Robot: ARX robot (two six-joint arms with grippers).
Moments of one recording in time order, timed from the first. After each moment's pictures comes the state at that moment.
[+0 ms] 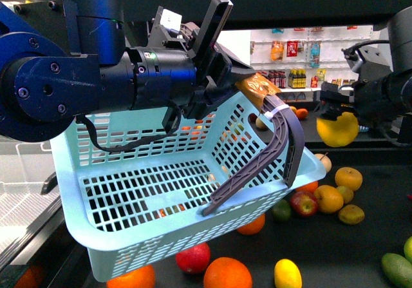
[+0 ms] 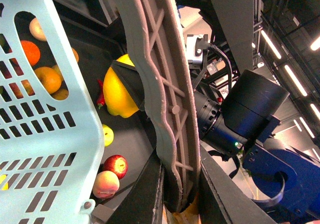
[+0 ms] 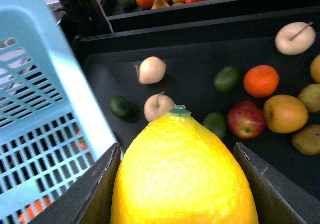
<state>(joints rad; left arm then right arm) -0.38 1.93 1.29 0.64 0.63 -0.84 0.02 2.09 1.62 0.10 -0.16 0.19</state>
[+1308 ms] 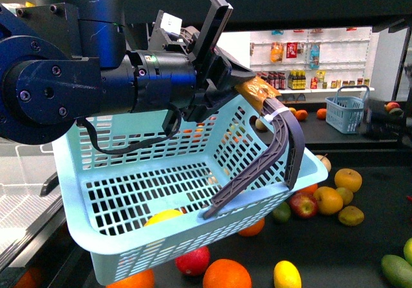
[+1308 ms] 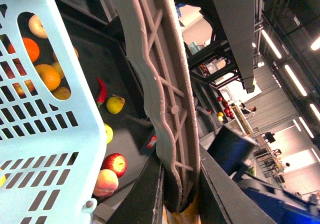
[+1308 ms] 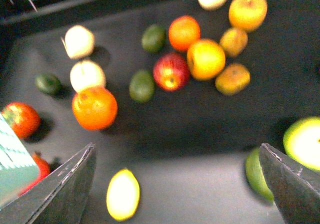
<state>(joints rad) -0.38 1.93 1.29 0.63 0.63 -0.85 -0.14 2.08 1.19 0.39 -0.12 0.14</state>
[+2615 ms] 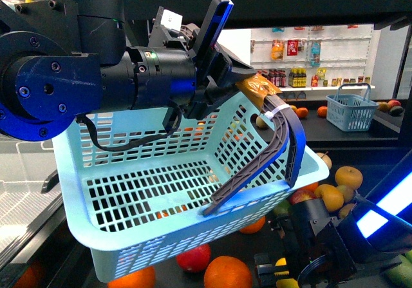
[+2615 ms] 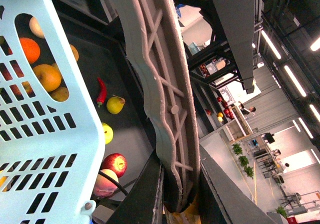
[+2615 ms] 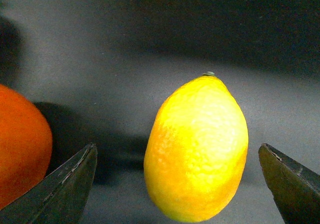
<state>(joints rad) -0.38 1.93 1.29 0.63 0.63 -0.85 0.15 2.77 1.74 0.20 0.04 0.06</state>
